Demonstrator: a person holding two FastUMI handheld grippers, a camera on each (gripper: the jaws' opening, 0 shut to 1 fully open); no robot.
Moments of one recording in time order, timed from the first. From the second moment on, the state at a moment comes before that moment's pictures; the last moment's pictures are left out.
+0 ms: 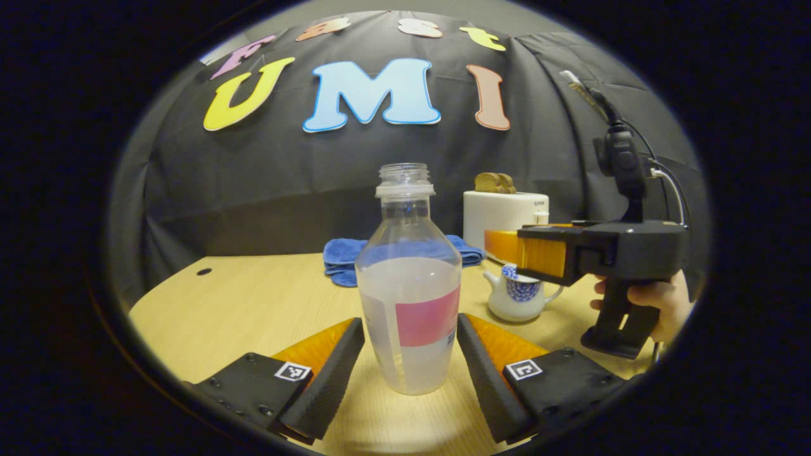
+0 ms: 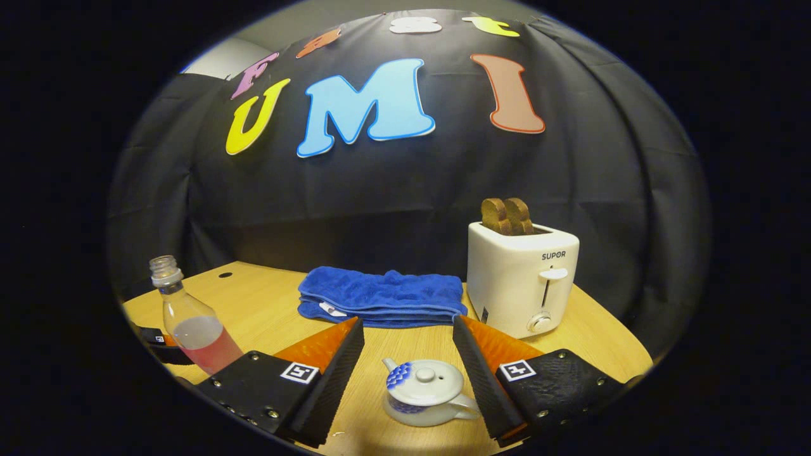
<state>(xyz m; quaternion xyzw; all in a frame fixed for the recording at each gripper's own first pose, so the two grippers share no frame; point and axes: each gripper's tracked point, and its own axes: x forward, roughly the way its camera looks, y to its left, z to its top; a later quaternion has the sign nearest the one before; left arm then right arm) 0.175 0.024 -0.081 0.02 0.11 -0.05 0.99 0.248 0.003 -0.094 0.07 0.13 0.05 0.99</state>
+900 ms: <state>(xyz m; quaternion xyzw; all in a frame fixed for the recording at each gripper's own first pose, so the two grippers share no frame) 0.179 0.031 -0.082 0.00 0.12 -0.04 0.99 0.268 0.000 -0.119 0.04 0.15 0.03 0.99</state>
